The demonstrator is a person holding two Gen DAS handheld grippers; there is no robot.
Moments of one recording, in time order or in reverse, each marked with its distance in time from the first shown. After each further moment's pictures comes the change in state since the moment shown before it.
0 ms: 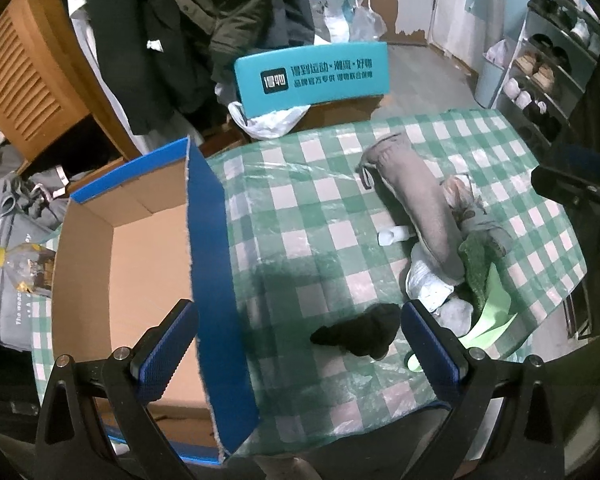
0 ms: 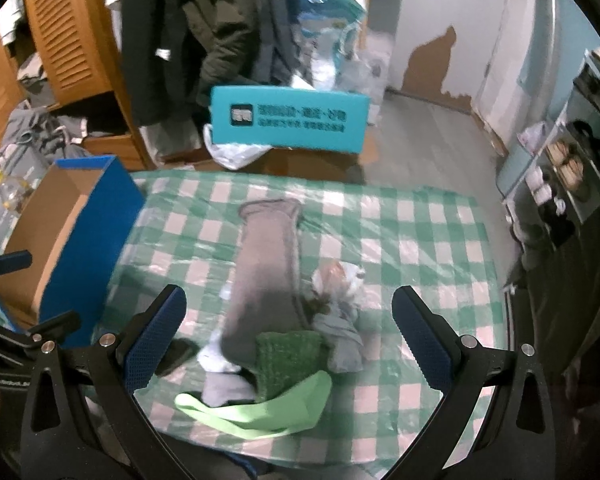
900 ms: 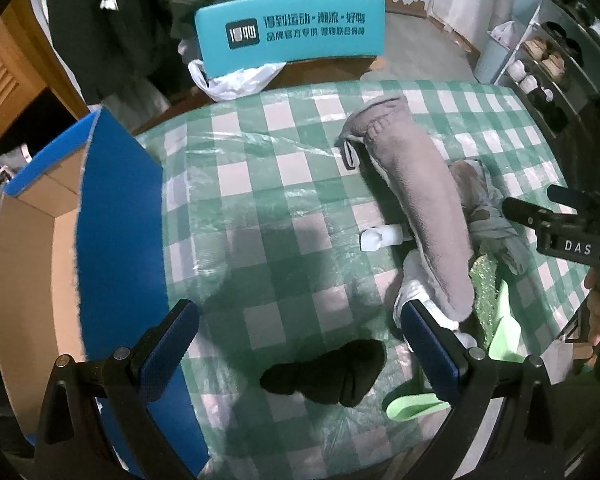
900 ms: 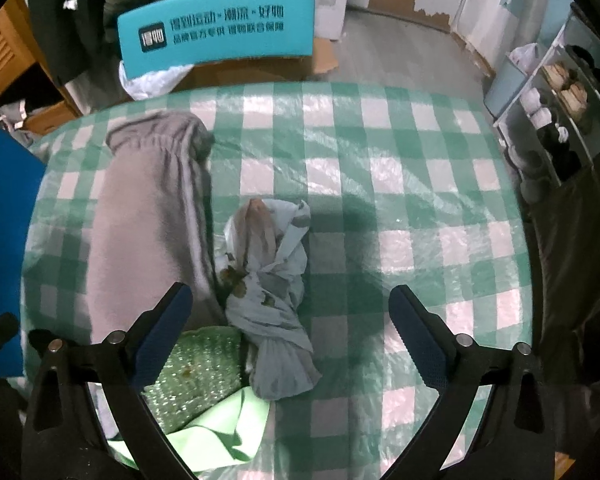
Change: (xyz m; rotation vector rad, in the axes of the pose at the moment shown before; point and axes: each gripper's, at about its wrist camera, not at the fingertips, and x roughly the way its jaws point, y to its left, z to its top) left arm 0.082 -0.024 0.028 -0.021 0.146 -0.067; right arm 0.120 -0.064 -0.022 0.111 0.248 -0.058
